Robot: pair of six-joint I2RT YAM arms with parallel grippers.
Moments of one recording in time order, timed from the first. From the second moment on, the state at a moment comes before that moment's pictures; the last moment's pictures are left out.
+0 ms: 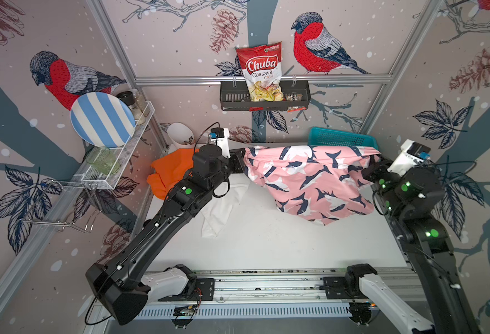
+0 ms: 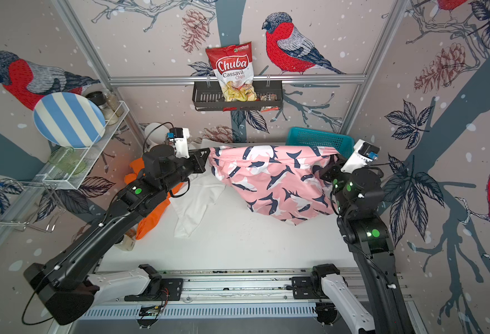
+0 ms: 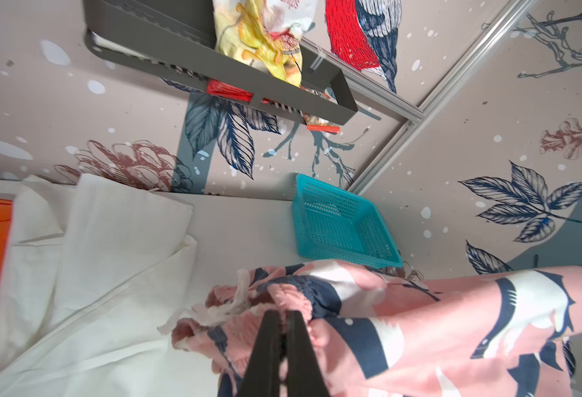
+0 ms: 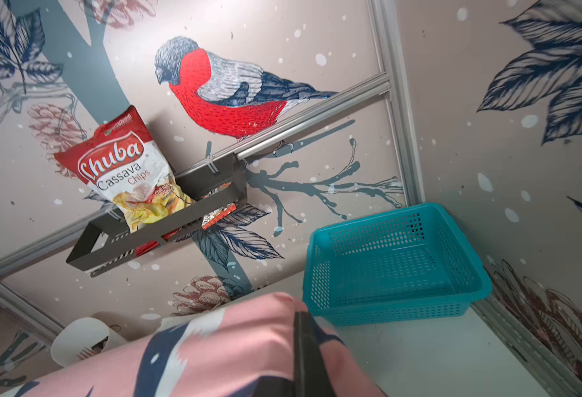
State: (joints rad) left arm -0.59 1.19 1.30 -0.33 -0.08 -0.50; right arm 0.19 0.83 1.17 -0.42 0.18 0.37
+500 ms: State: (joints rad) left arm -0.40 1.65 1.35 -0.43 -0.09 -0.44; right arm 0.04 1.40 1.22 -0.42 -0.01 0.39
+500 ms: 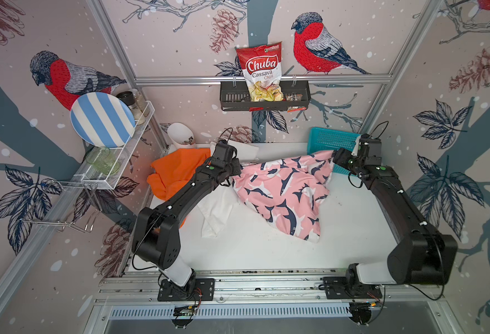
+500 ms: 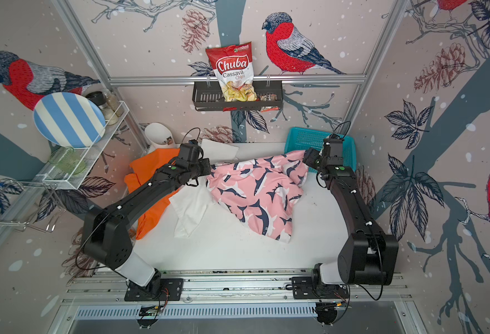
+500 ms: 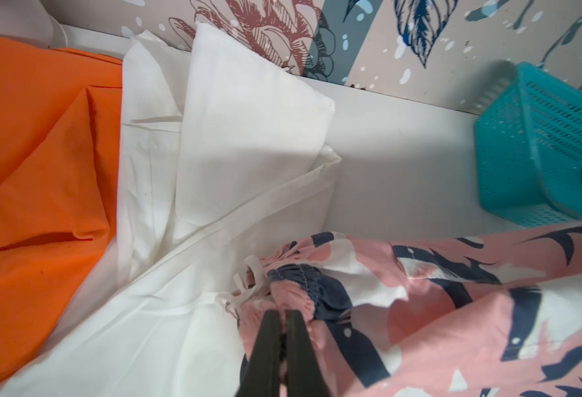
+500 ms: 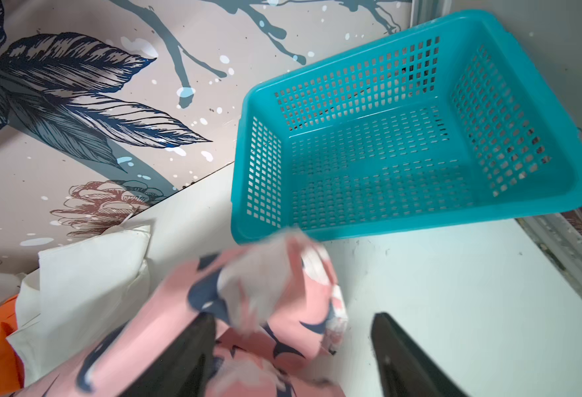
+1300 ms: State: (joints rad) left arm -0.38 1.57 1.24 -0.46 -0.11 -0.44; right arm 0.64 1.12 0.48 -0.54 0.17 0.98
